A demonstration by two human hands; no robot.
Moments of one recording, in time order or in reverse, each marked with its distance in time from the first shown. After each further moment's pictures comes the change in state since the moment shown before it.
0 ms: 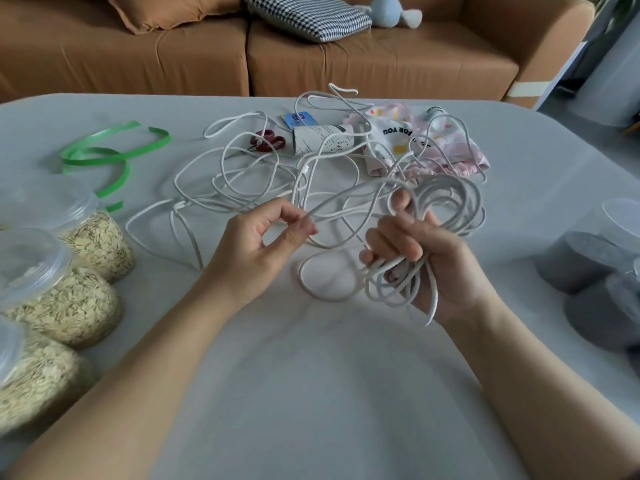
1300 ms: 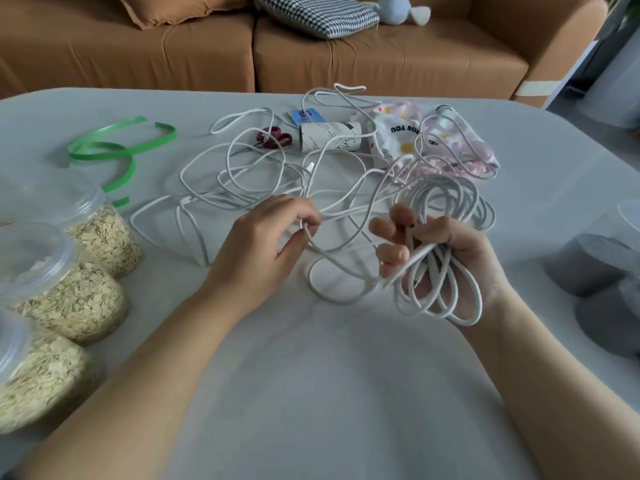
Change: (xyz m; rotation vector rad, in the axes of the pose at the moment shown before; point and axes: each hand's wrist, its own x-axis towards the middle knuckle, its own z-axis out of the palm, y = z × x) left_hand 0.001 -0.002 -0.003 0.446 0.045 0.387; right_hand -0.005 -0.013 0.009 0.173 0.106 0.247
